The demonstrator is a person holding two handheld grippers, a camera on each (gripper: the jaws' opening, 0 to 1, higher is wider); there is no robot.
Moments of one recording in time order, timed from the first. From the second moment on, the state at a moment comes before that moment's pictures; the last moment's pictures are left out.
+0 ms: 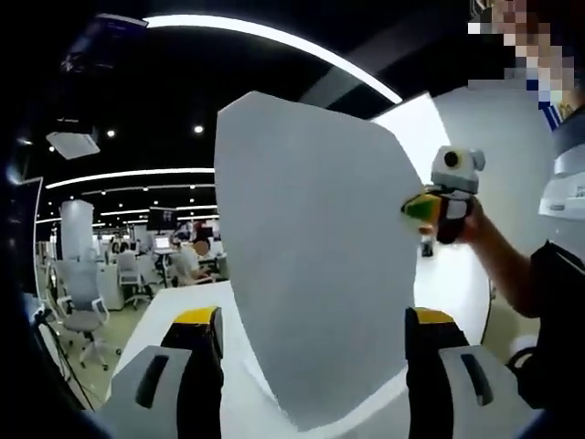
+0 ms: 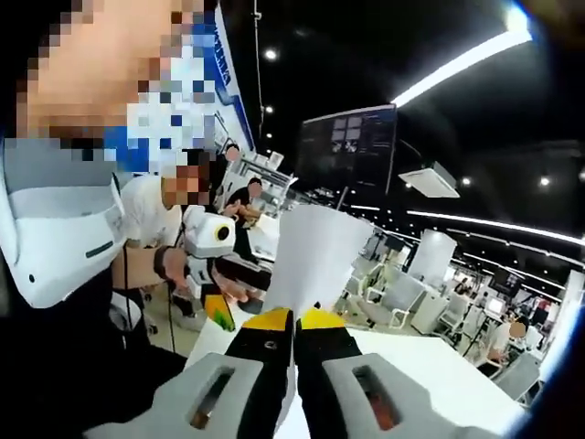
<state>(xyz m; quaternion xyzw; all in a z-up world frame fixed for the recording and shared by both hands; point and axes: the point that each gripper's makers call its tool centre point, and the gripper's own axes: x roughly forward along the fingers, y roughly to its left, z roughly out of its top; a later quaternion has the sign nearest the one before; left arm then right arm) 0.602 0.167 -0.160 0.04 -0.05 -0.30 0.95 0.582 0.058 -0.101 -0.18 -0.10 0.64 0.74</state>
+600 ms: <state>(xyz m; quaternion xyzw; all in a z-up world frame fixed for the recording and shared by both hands) 0.592 0.148 -0.152 0.02 -0.07 -0.35 0.93 0.598 0.068 -0.098 -0.16 -0.10 0.61 0.77</state>
